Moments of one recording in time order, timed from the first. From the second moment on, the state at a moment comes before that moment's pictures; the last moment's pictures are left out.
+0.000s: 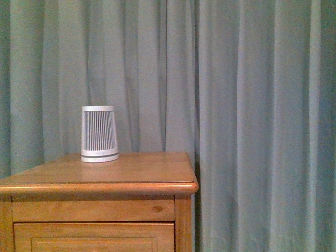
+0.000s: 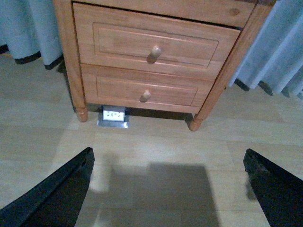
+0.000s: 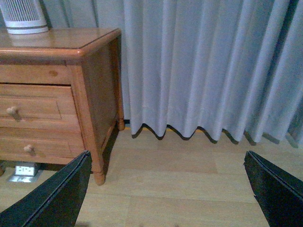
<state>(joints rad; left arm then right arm) 0.04 0.27 0.07 -0.06 0.18 -0.11 0.00 0.00 0.01 0.00 0.00 0.00</state>
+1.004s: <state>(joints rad) -0.10 2.15 0.97 0.89 -0.03 0.07 0.00 0.00 0.01 0.00 0.00 0.00</state>
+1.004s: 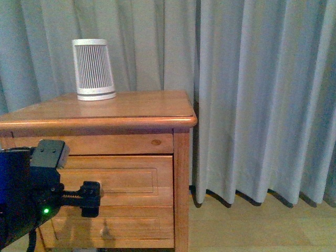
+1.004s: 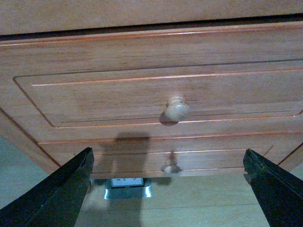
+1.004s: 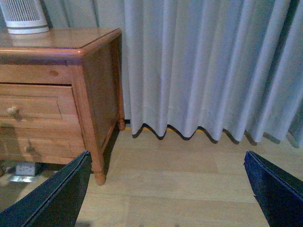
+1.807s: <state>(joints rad) -0.12 2.41 1.28 0.88 0.03 -0.03 0.00 0.00 0.01 0.00 0.00 0.00</state>
